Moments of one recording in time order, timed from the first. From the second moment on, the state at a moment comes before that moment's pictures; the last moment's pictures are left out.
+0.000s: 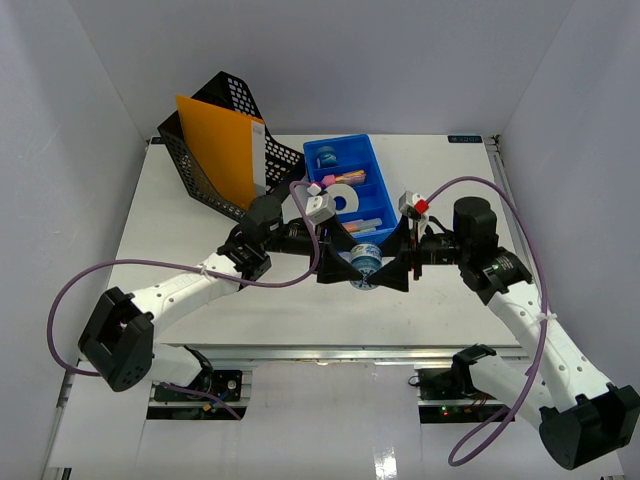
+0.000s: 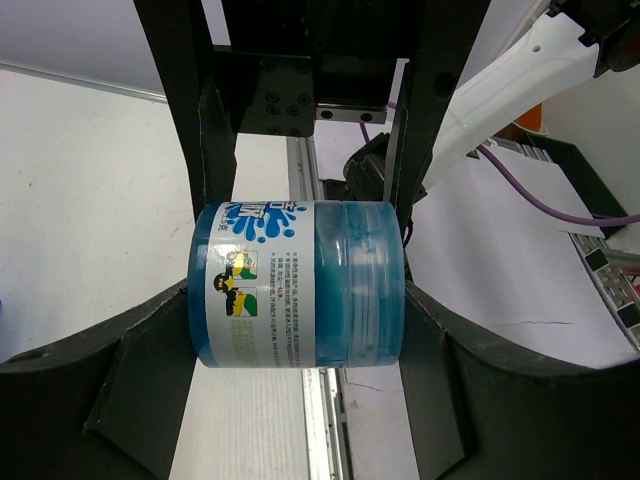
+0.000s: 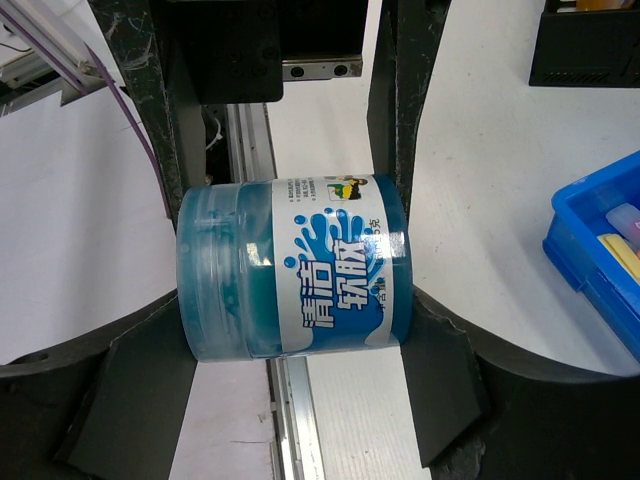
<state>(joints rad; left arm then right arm) -0.74 1.35 0.90 0.47 0.96 -0.29 0.40 0.91 0.85 -0.33 -1.06 -0.06</state>
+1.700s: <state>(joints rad) -0.71 0.44 0.45 -0.17 -0.09 -0.53 0.42 2.34 2.01 -0.07 0.07 -0.11</state>
